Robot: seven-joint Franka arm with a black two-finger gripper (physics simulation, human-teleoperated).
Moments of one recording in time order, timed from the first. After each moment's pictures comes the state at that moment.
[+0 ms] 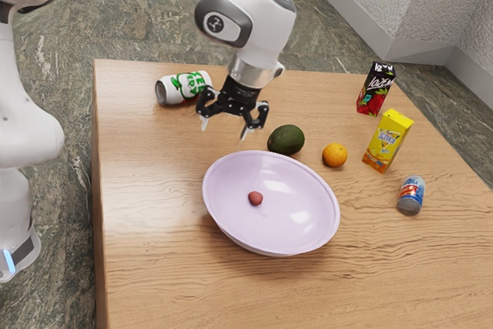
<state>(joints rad) -1.40 -0.59 1.06 -2.02 0.50 1.56 -1.85</state>
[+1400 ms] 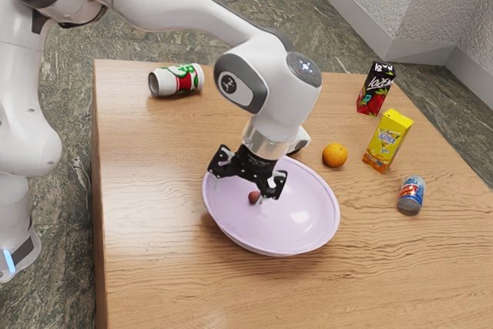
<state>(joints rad) -1.91 -0.58 1.27 -2.00 0.56 1.62 -1.92</state>
